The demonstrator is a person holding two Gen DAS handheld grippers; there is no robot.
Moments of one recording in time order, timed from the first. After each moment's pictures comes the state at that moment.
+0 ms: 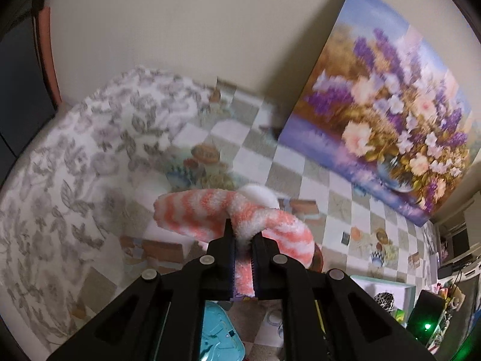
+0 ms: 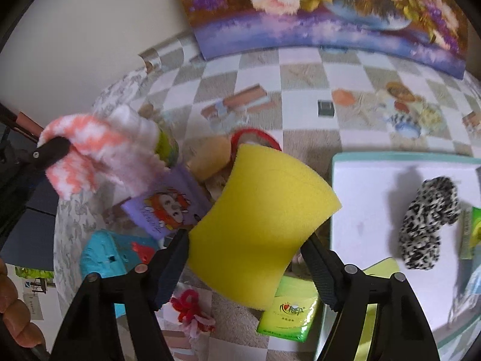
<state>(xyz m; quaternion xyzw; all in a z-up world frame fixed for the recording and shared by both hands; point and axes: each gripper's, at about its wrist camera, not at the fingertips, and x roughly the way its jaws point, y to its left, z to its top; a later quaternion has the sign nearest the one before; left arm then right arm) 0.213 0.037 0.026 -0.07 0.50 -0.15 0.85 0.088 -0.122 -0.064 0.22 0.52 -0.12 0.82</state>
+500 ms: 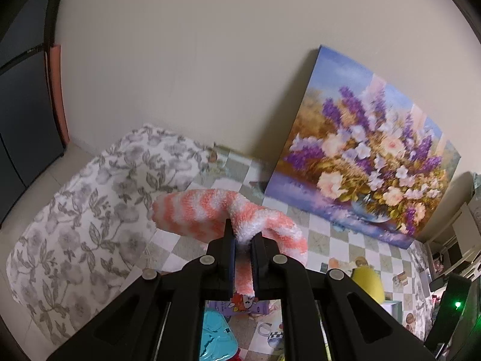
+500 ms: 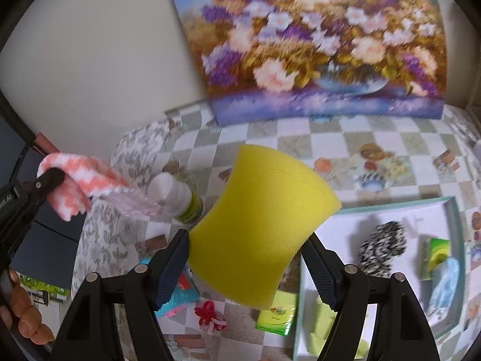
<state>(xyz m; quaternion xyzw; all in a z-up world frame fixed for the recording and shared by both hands) 0.178 0.053 0.114 -0.07 0.40 -0.15 0.90 0.058 -0.135 0.030 0.21 0.43 -0.13 0.87</state>
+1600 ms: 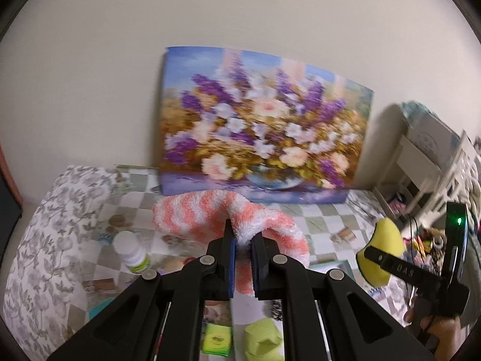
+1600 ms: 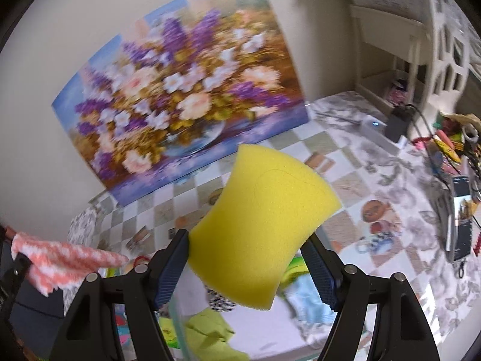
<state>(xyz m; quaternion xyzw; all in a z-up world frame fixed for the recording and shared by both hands) 0.078 -0.101 0.166 0.03 0.36 -0.31 0.88 -0.085 -0.319 0.078 0.29 0.35 -0.31 0.83</state>
